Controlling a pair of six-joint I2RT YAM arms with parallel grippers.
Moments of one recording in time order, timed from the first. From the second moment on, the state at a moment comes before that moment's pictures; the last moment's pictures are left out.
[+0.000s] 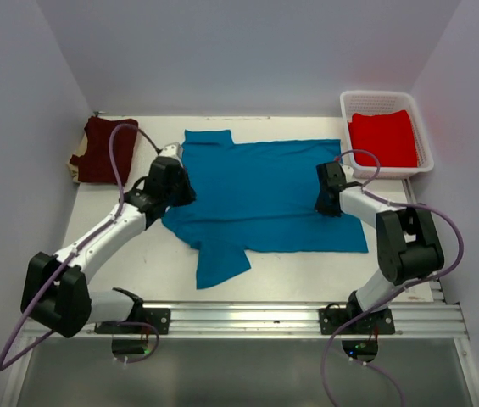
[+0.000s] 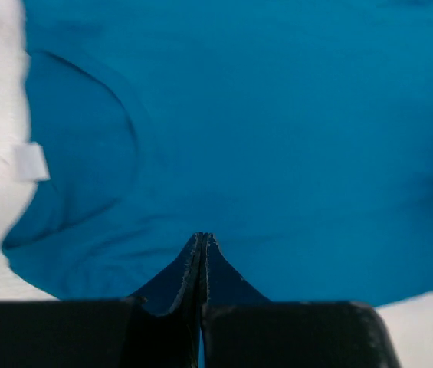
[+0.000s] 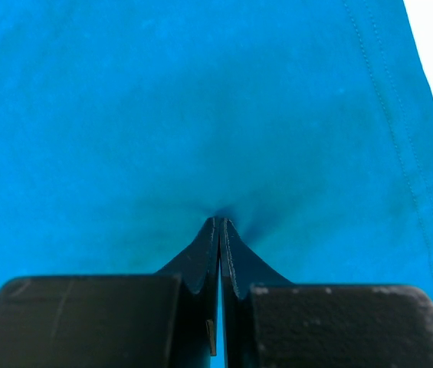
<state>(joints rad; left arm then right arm) -0.38 1.32 0.92 -0.30 -0.09 -0.54 0.23 1.65 0.91 -0.36 0.31 0.54</state>
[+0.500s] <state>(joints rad) -0.76 1.30 0.72 -0.33 -0.22 -0.61 0.24 1.49 0.88 -0.33 0.24 0.52</state>
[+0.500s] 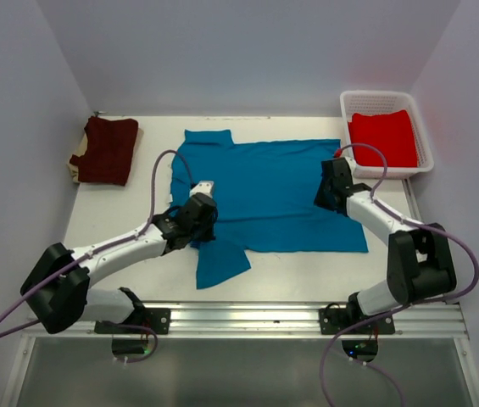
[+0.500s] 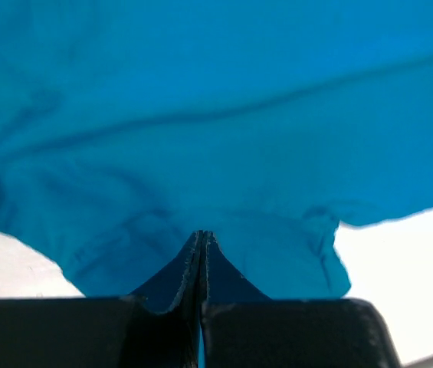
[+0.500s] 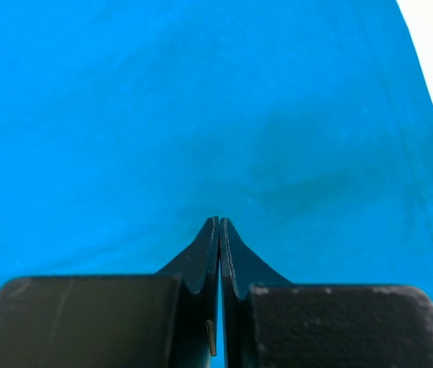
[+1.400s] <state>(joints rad) -0.38 1.91 1.13 -0.09 -0.32 -0.46 0.24 2.05 1.41 -0.39 0.24 0.47</state>
